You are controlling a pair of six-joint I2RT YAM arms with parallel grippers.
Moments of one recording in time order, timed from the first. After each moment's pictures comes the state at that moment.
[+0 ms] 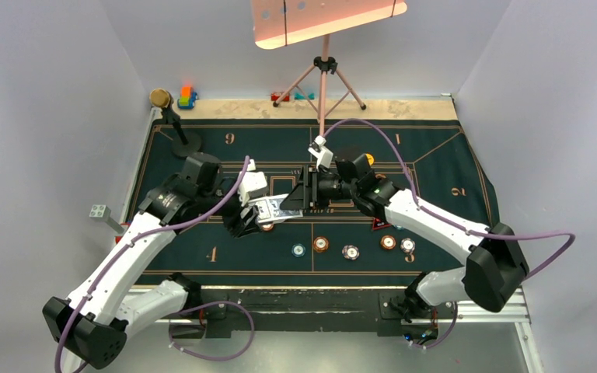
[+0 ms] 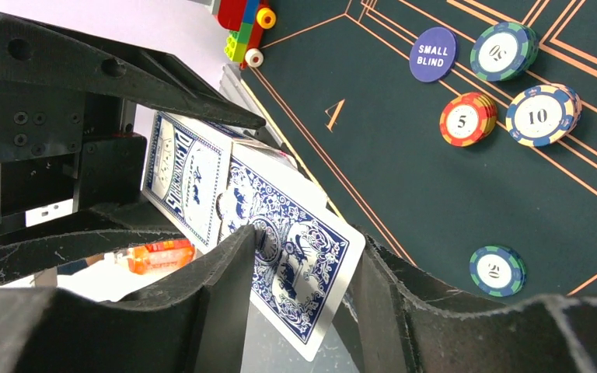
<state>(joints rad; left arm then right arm) -0.47 0.98 0.99 -0.84 0.63 0.45 0.73 1.36 0.96 -0.08 -0.54 0.82</state>
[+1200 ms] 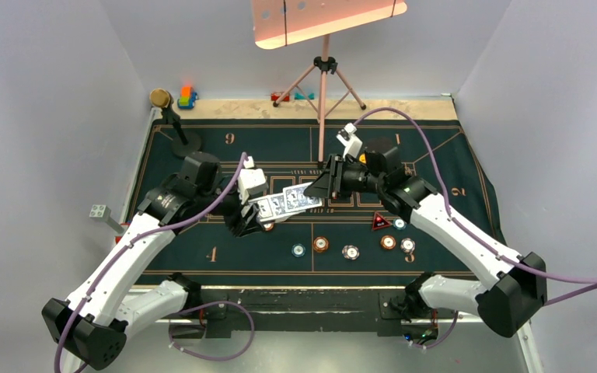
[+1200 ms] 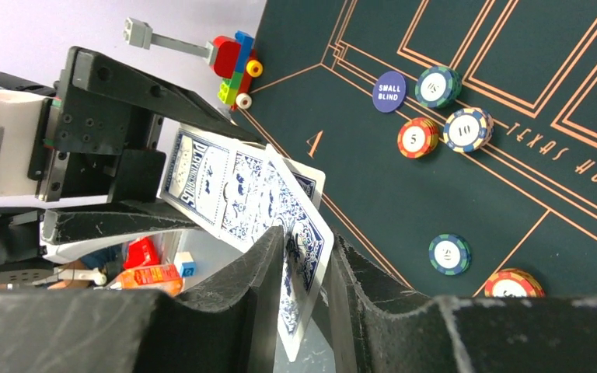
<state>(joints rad) -0.47 0.97 0.99 -0.81 0.66 0.39 0.60 1.19 0.99 -0.25 -0.52 0.76</state>
